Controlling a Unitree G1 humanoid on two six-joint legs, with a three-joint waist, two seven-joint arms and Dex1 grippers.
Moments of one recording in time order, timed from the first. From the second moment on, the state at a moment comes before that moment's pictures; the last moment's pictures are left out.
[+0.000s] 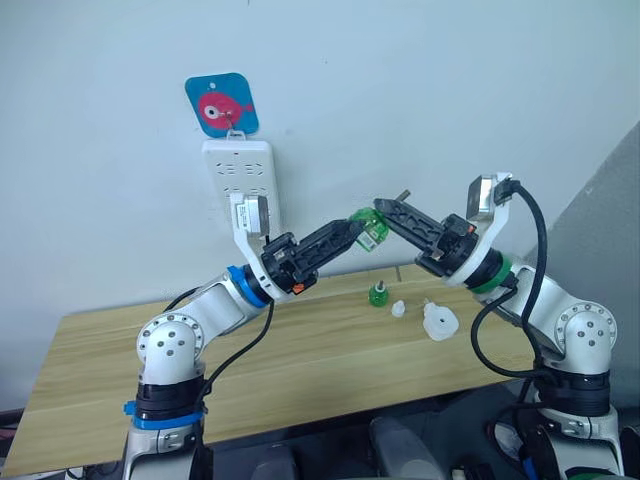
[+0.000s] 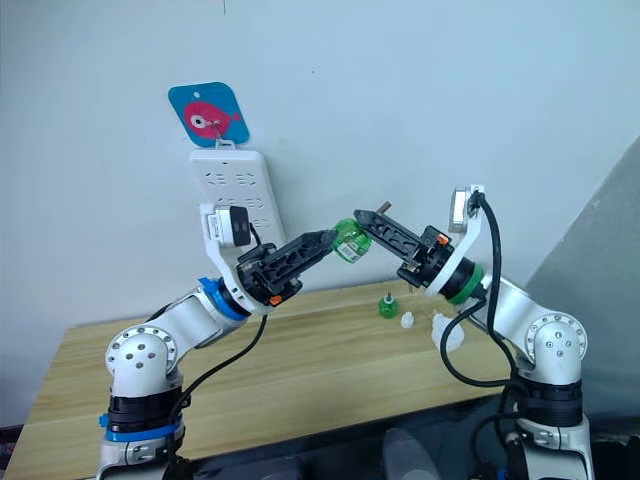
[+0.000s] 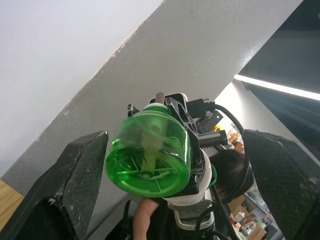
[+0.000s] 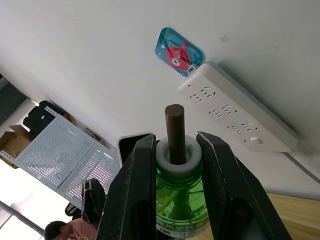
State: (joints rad) left arm -0.37 0.28 0.14 -0.30 -1.44 0.91 -0.44; right arm -0.41 -0.35 -0.16 -0.35 1.75 0.88 -0.03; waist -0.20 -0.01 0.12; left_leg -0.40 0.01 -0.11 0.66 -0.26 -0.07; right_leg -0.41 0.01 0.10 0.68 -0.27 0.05
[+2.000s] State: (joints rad) left arm -0.23 0.61 0.04 -0.30 -1.03 0.82 -0.79; right arm -0.16 -1.01 0.00 -0.58 1.13 0.99 0.07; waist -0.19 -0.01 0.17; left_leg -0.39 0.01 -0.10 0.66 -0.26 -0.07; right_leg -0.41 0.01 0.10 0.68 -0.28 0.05
